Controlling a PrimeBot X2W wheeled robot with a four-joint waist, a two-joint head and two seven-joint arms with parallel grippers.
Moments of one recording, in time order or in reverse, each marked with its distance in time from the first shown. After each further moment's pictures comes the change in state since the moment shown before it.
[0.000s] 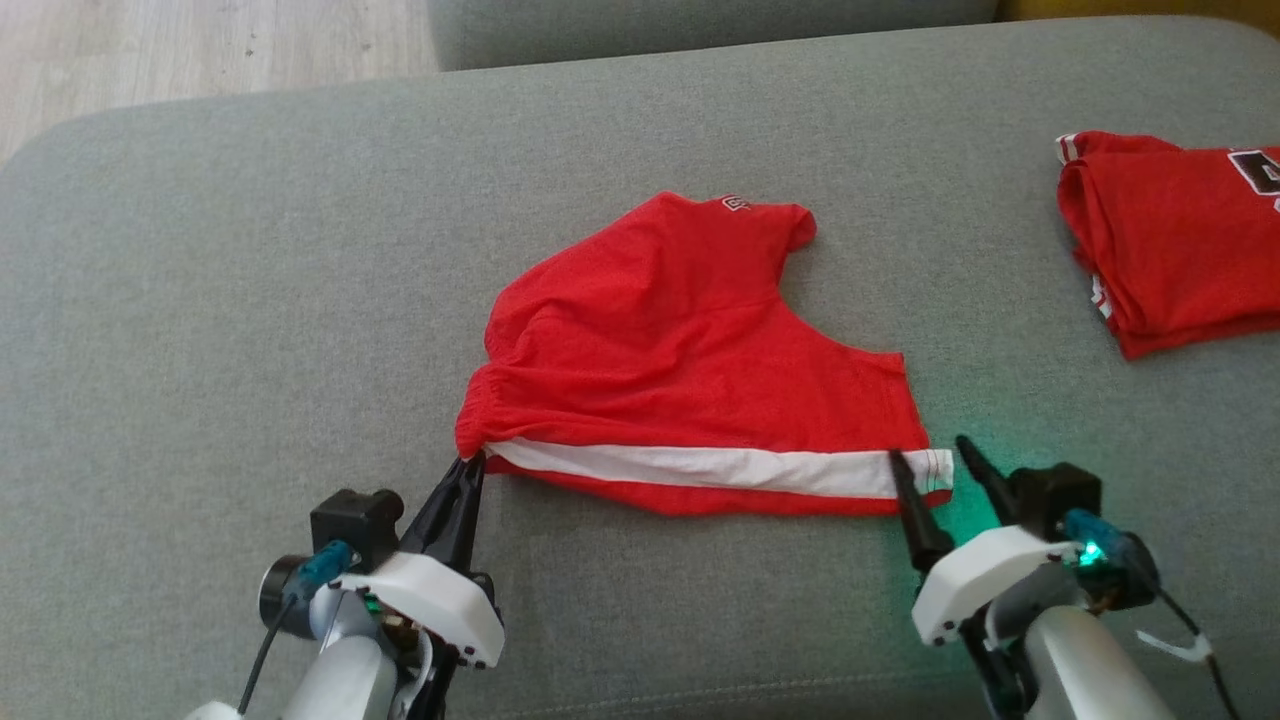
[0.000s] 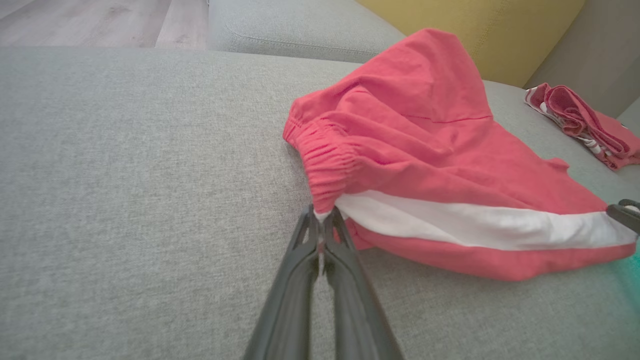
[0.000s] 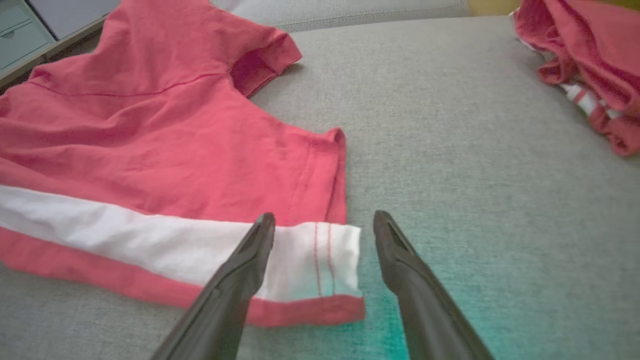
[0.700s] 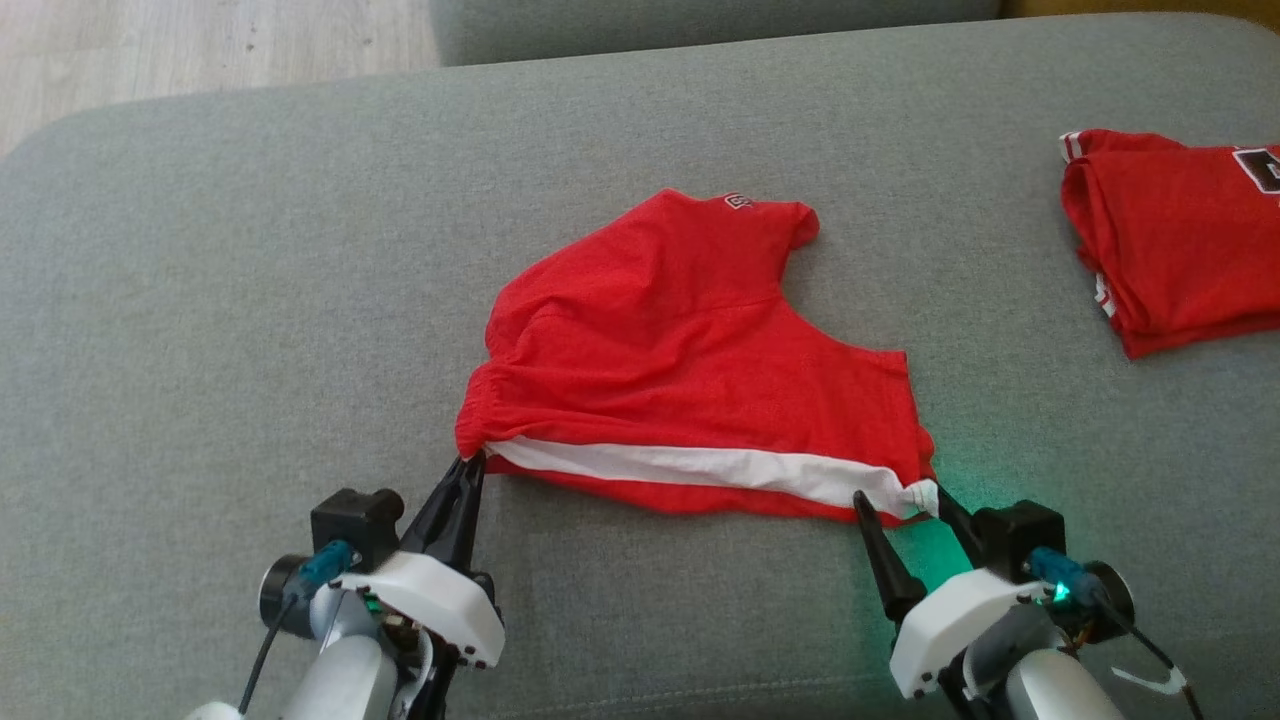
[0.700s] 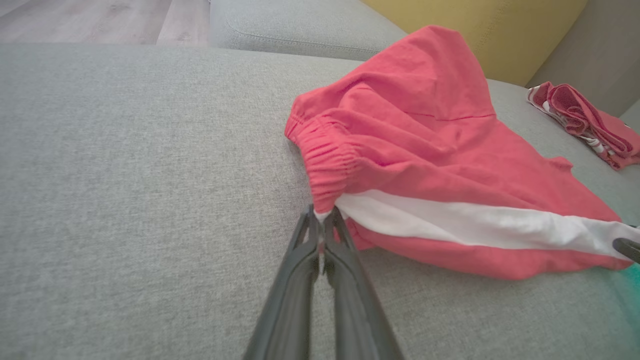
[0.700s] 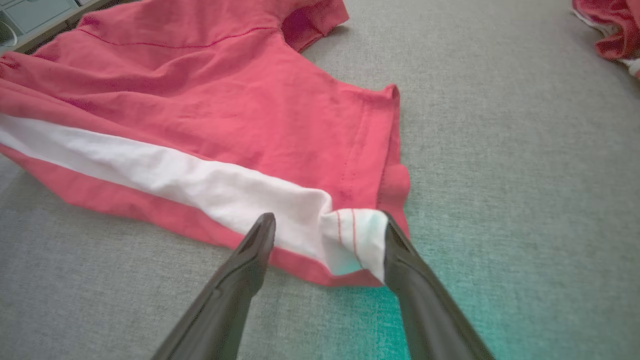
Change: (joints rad) left arm -0.001 0.000 -0.001 0.000 0.000 0.000 0.000; right arm 0.103 0.002 0.048 -0.131 -0.028 0.000 0.072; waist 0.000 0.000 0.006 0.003
